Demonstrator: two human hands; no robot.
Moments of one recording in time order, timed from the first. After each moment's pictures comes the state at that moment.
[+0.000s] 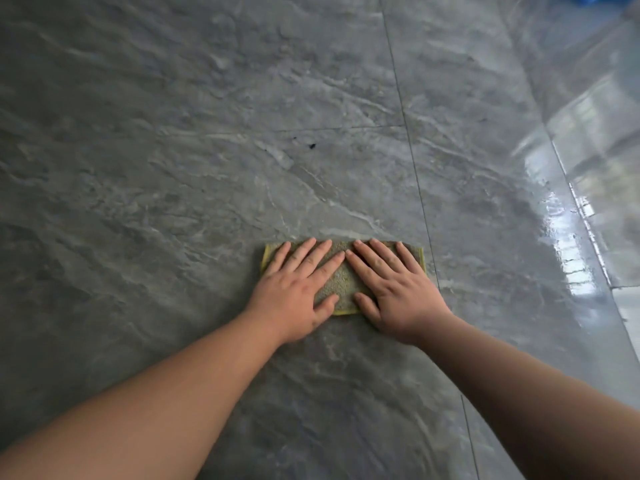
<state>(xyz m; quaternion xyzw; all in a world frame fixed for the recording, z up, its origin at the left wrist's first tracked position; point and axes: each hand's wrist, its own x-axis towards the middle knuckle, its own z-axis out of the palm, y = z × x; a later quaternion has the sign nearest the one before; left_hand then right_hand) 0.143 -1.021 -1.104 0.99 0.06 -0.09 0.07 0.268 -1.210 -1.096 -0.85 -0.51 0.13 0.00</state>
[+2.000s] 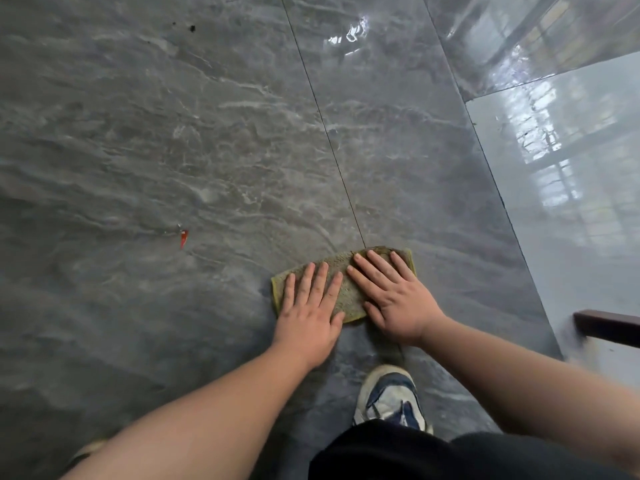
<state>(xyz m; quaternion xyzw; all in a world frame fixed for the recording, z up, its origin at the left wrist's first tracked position) -0.050 -1.300 -1.081 0.97 0.04 -0.23 0.12 0.065 -1.483 -1.076 -0.86 -0.46 0.20 0.03</state>
